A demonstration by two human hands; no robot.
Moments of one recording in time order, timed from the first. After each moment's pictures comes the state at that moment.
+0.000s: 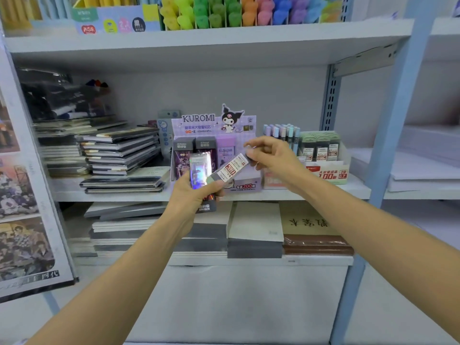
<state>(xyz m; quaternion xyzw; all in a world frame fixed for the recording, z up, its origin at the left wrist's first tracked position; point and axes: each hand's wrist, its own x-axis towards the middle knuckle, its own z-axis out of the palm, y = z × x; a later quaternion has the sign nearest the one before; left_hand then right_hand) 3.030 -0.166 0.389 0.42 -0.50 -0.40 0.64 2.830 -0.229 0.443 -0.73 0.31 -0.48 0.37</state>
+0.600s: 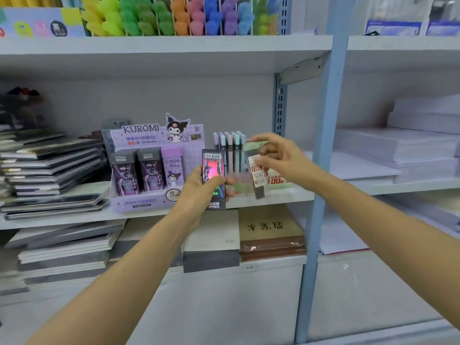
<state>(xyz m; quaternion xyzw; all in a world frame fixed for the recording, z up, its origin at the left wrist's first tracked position) 2.919 -0.195 0.412 0.38 -0.56 -0.44 0.58 2.706 -0.229 0.455 -0.79 0.33 -0.46 0.25</state>
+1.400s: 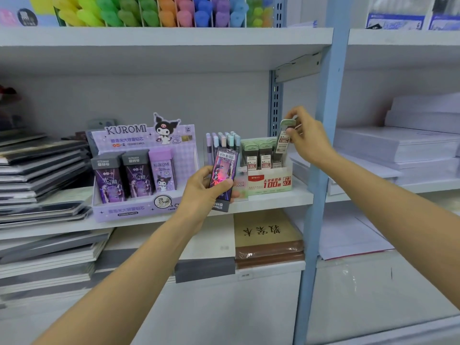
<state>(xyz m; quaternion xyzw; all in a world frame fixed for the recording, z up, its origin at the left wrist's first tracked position) 2.906 -0.226 0.404 0.36 -0.57 -0.46 0.58 2.658 -0.293 0.478 -0.71 0.50 -0.50 -0.04</state>
